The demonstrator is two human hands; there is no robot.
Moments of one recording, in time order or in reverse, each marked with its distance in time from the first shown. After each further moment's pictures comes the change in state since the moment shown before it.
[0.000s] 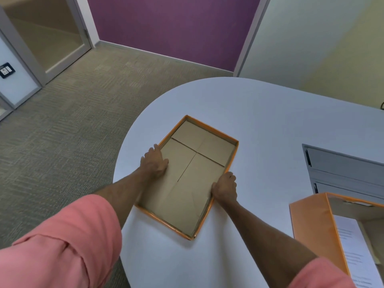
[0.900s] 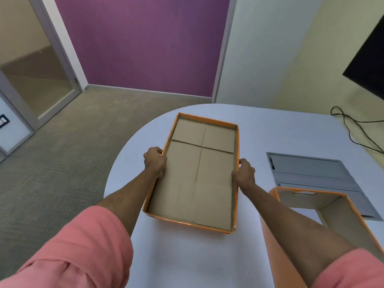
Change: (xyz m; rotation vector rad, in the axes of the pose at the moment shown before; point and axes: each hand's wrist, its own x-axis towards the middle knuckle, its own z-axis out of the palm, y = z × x) left_hand -0.075 0.124 -0.065 -0.532 0.314 0.008; right_hand 0.003 0.063 -0.170 0.409 0.186 -0.055
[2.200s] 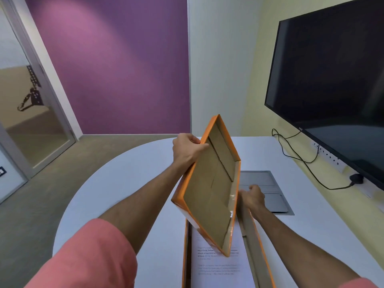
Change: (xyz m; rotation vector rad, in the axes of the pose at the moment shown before) left_hand -0.333 0.311 0.132 -0.171 0.012 0.486; right_hand -0.053 0.207 -0.308 0.279 0.102 0.113
